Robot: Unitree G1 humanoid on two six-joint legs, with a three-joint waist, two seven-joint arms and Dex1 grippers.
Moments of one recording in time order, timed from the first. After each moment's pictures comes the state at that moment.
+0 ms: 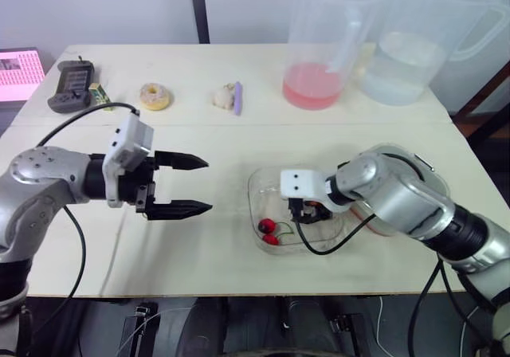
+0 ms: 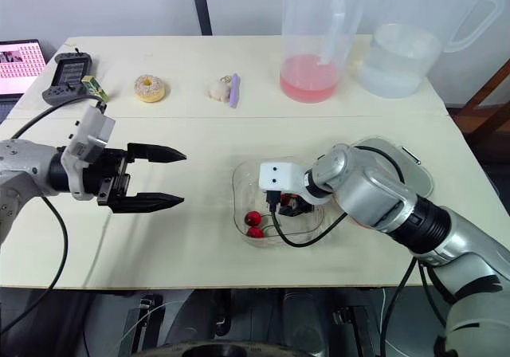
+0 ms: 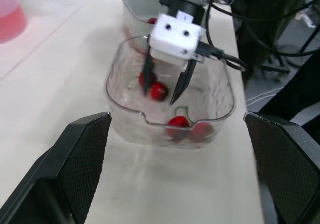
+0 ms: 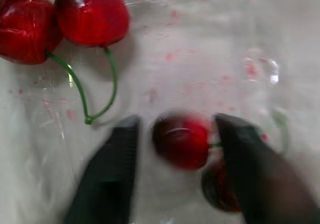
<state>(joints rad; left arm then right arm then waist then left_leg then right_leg) -0.37 0.96 0.15 -0.39 -0.80 0.73 -1.20 -0.81 -0.83 0.73 -0.37 0.05 0.97 1.05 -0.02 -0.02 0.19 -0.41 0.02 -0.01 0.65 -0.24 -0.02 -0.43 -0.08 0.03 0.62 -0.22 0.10</state>
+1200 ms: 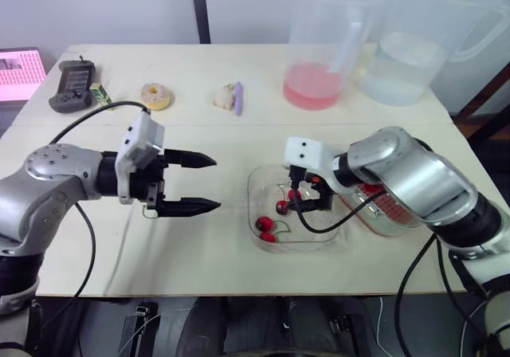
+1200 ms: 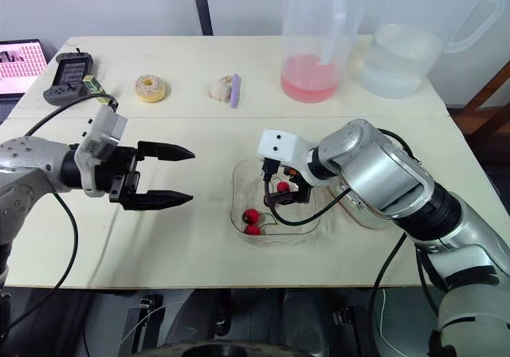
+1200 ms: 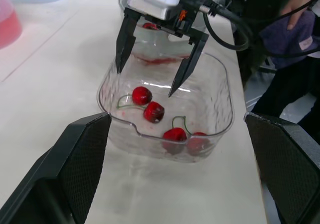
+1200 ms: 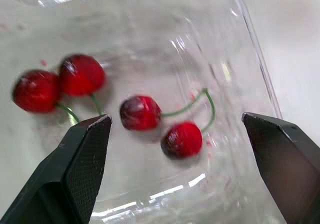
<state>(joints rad) -0.43 0.93 0.09 -0.38 -0.79 0.73 -1.18 -0.89 -0.81 0.55 -0.44 0.20 1.24 1.00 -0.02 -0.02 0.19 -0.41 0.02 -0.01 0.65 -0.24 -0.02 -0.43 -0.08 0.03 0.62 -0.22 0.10</state>
